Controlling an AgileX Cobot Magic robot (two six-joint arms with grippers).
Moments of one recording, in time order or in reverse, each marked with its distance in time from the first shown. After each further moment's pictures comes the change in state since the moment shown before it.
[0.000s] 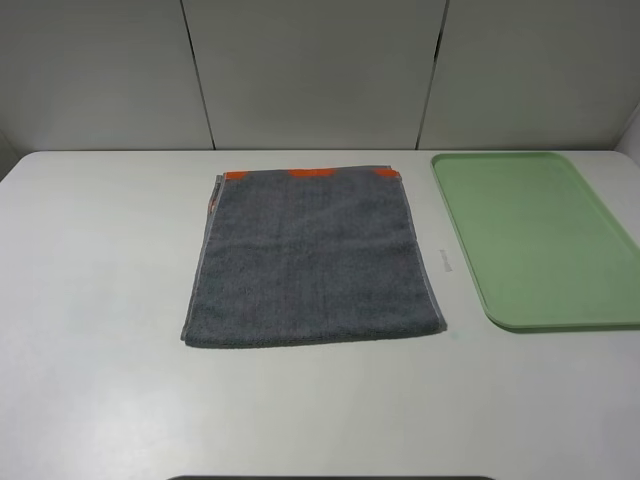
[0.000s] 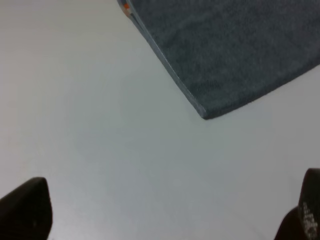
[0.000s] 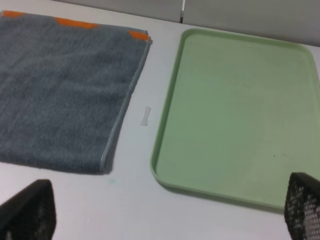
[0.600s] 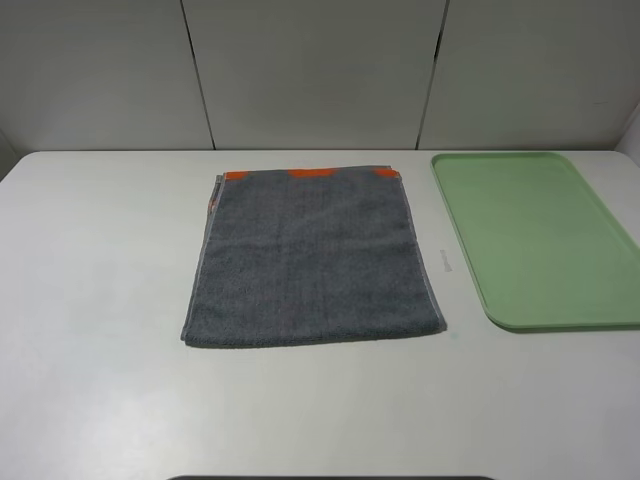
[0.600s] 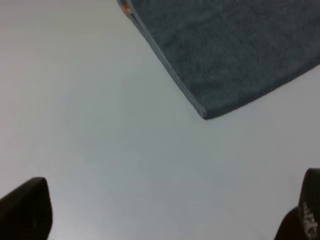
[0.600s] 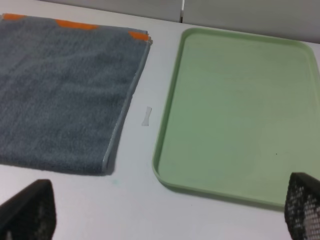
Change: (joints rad) left arm 0.000 0.000 0.000 0.000 0.000 0.000; right arm 0.000 0.000 0.000 0.000 0.000 0.019
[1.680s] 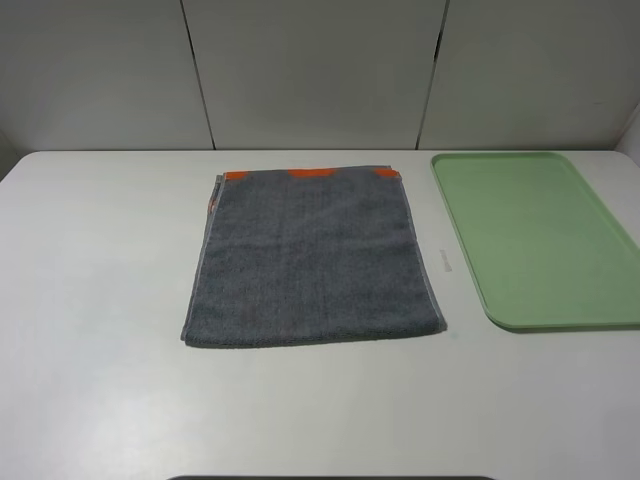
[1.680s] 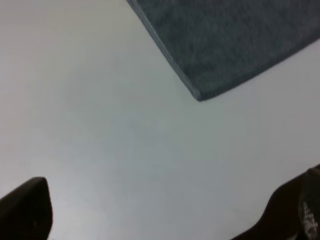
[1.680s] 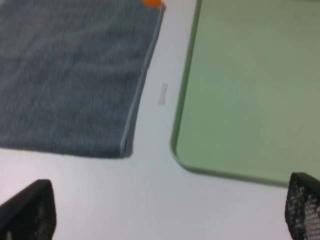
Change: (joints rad) left arm 0.000 0.305 -0.153 0.000 0.045 0.042; right arm 0.000 0.306 -0.106 0.035 -0.002 0.019
